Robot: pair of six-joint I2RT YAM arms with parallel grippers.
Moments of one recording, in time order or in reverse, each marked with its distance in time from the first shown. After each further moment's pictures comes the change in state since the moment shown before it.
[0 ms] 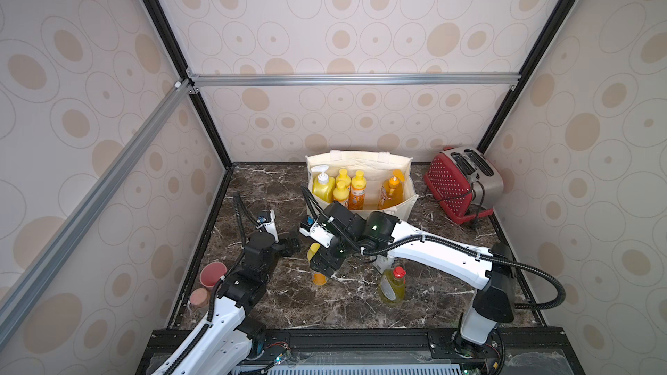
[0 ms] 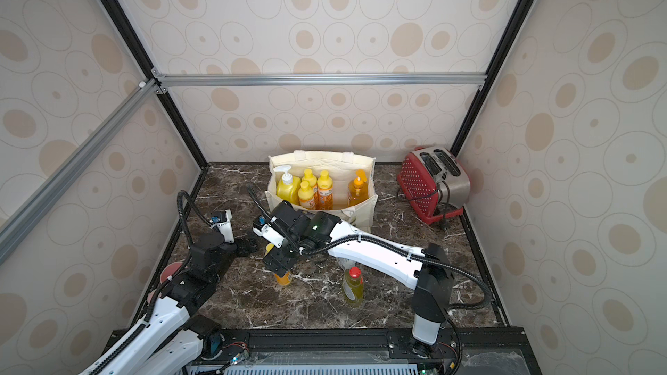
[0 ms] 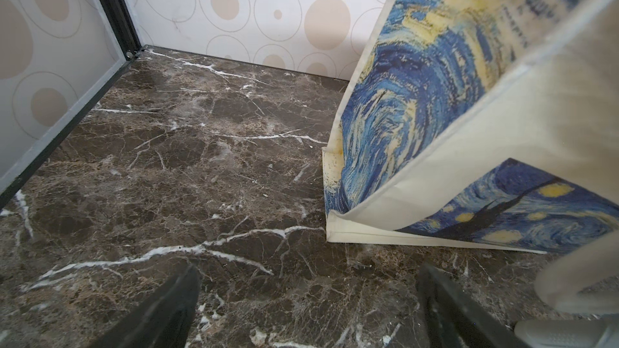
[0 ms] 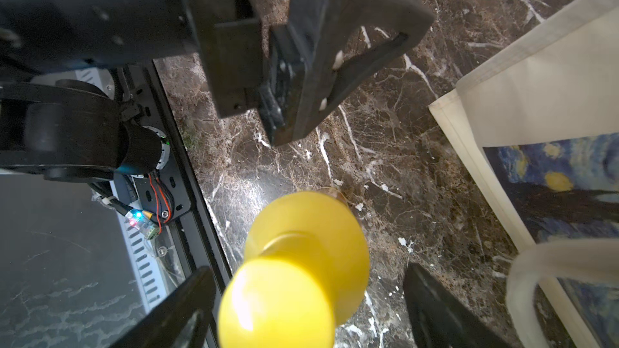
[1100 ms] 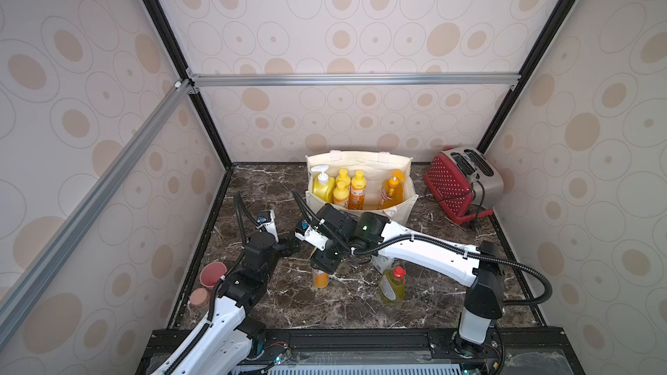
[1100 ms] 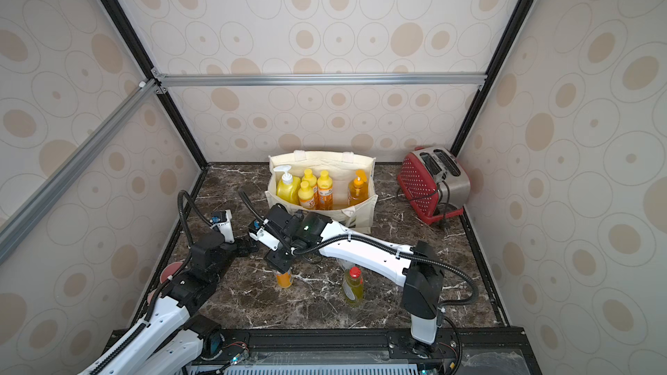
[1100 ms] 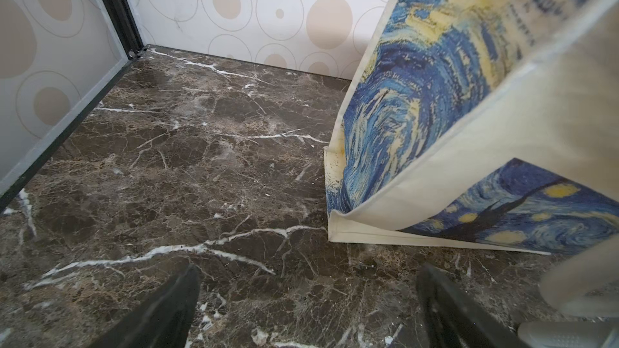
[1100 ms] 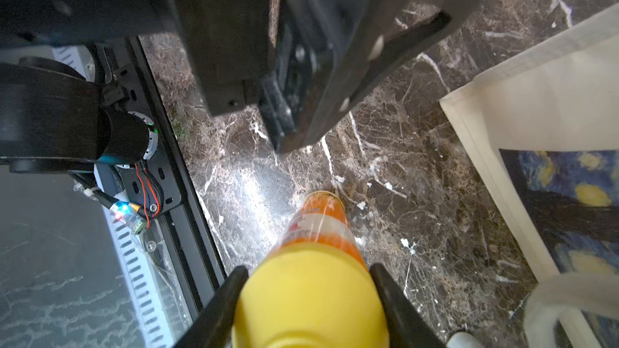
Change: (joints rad) left arm 0.000 0.004 0.000 0.000 -0.006 0.000; right arm 0.015 0.055 0.067 -0.066 0.007 -0.026
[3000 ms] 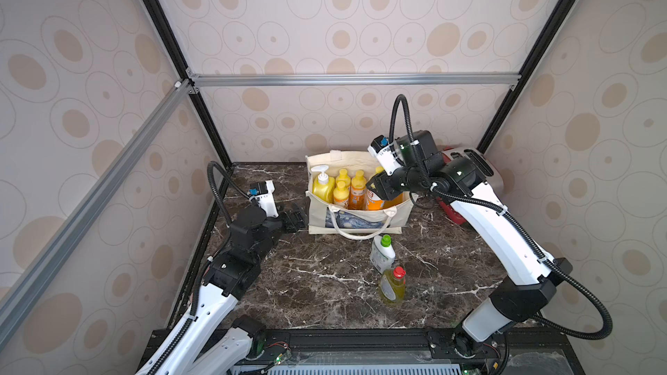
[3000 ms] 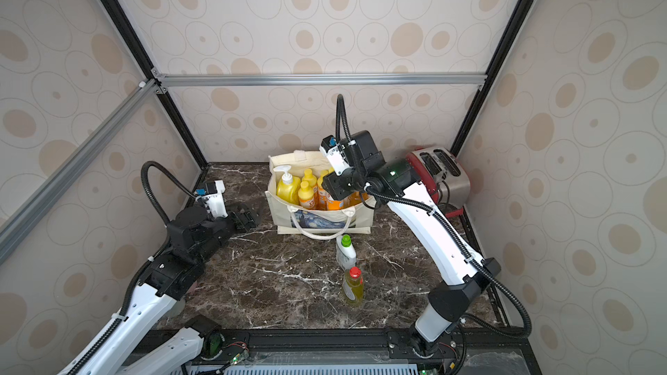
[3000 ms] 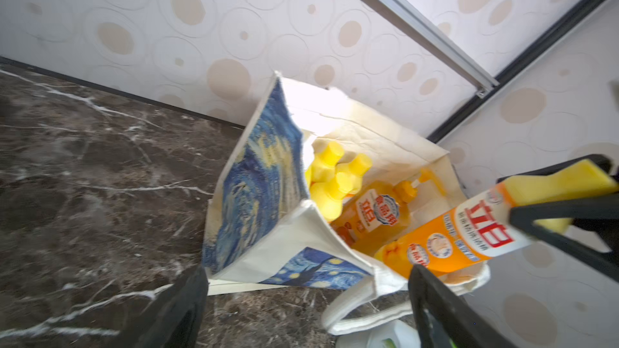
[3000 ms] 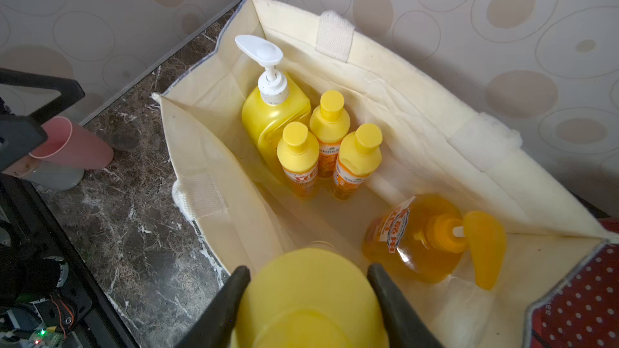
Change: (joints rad) left arm -0.041 0.131 0.397 -0.095 0.277 -0.259; right arm -0.470 -0.216 0.229 -0.143 0.046 -0.066
